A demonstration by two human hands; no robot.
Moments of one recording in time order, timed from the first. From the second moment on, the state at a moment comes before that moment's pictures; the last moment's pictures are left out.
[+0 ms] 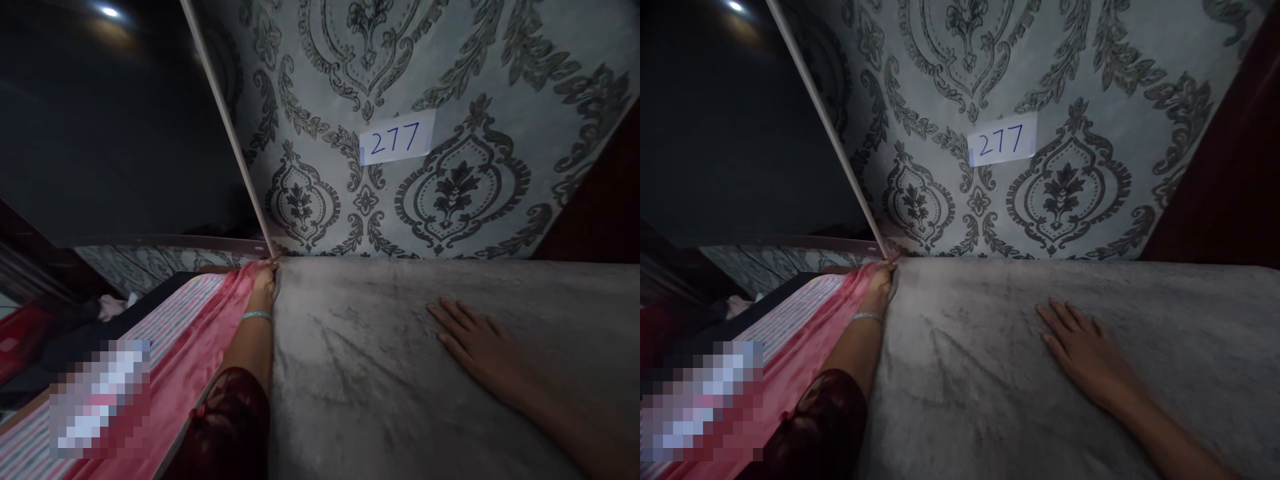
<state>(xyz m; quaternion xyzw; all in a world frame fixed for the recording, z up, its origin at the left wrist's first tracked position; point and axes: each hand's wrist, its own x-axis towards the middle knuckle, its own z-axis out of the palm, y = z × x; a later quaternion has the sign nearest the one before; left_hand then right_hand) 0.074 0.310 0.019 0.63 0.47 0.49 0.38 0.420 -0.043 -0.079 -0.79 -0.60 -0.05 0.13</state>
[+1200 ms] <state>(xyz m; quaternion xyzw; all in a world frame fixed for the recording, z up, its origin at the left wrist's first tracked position) 0.208 0.154 0.009 0.99 0.09 0.06 0.03 0.399 -0.049 -0.033 -0.80 -0.59 0.00 0.11</state>
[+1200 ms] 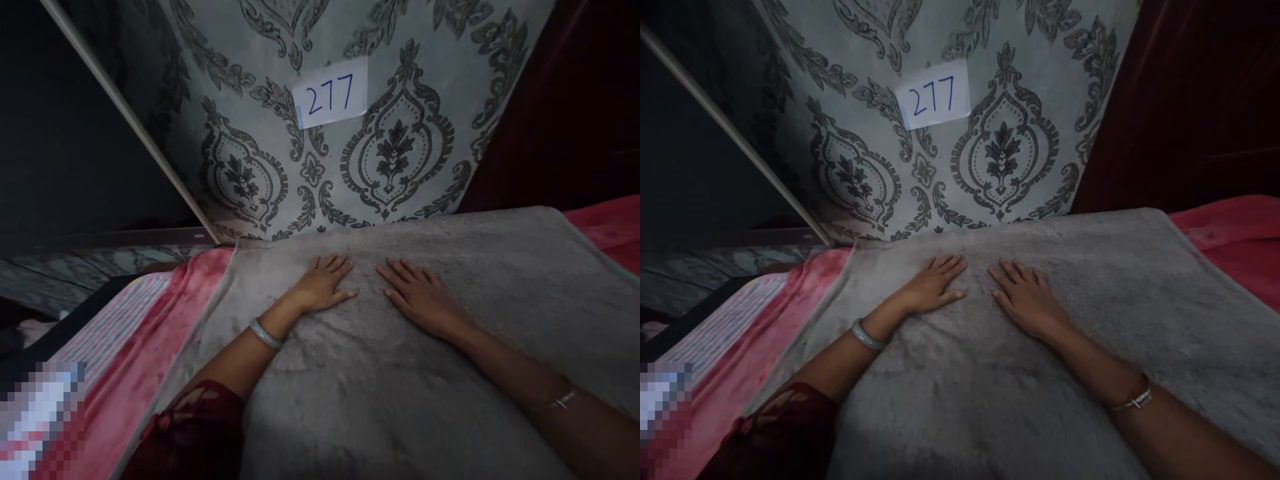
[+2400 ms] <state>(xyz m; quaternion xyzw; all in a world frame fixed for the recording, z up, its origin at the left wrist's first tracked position) 0.010 0.098 0.012 0.89 0.45 -0.01 0.00 0.393 -0.055 -0.032 -0.79 -0.60 -0.03 0.13</state>
